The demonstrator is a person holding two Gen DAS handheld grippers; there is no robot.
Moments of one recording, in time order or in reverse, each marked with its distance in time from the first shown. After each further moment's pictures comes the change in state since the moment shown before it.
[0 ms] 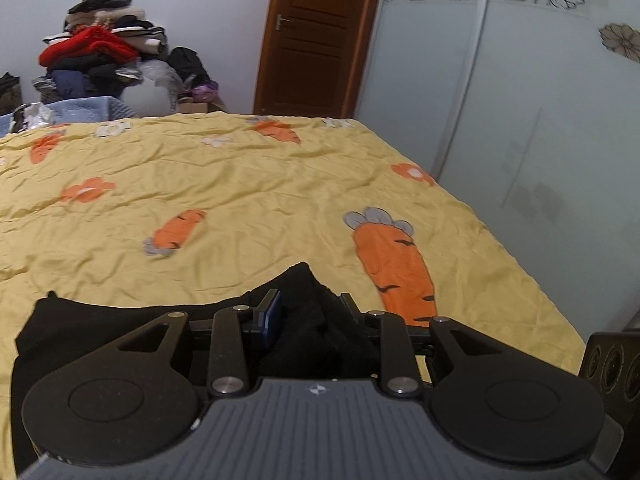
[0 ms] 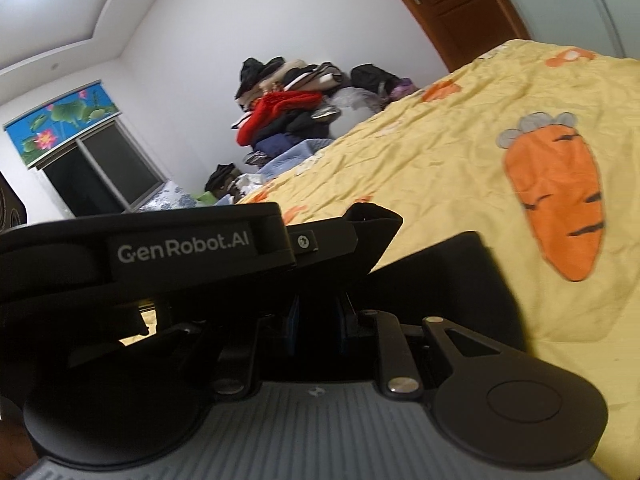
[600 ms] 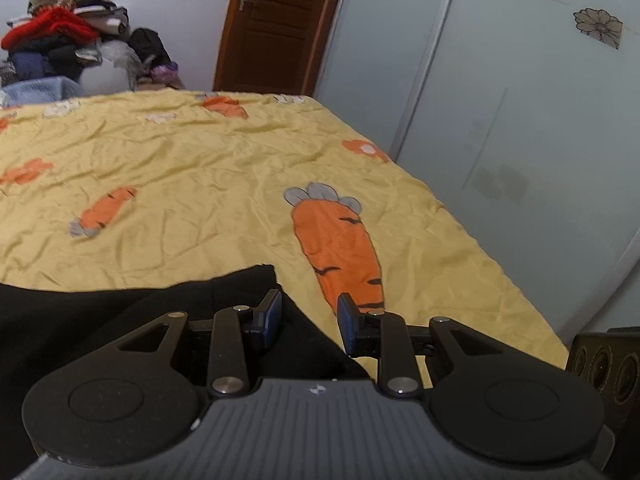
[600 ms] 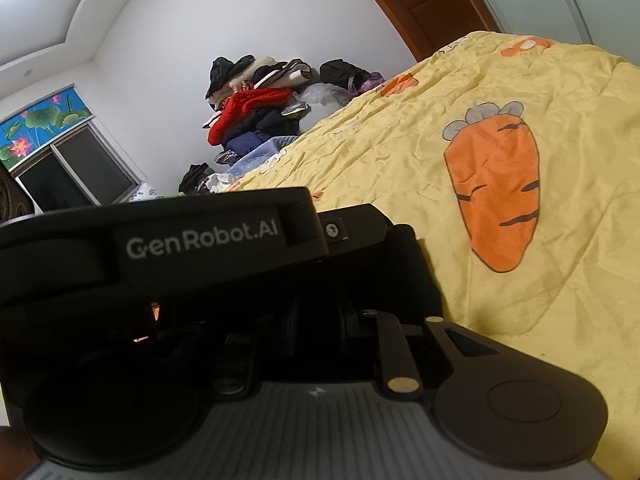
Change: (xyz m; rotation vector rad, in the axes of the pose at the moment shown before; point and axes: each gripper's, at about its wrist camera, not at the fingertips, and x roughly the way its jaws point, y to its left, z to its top) left arm 0.031 -0.028 -0.009 -0.011 0.057 -0.134; right arm -0.017 -0.032 -0.002 0.039 0.016 -0.068
